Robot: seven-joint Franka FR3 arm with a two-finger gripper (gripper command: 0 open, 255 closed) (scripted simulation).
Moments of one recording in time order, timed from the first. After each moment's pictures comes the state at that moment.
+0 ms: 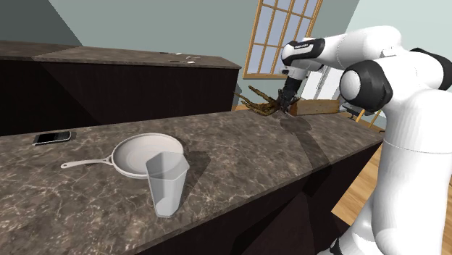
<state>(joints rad) 0.13 0.36 -0.85 -1.59 0.33 1.79 -2.12</state>
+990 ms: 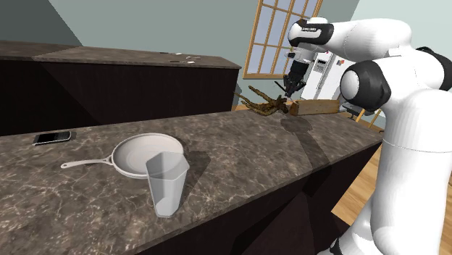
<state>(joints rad) 0.08 0.36 -0.86 -1.38 0.33 1.59 -2.10</state>
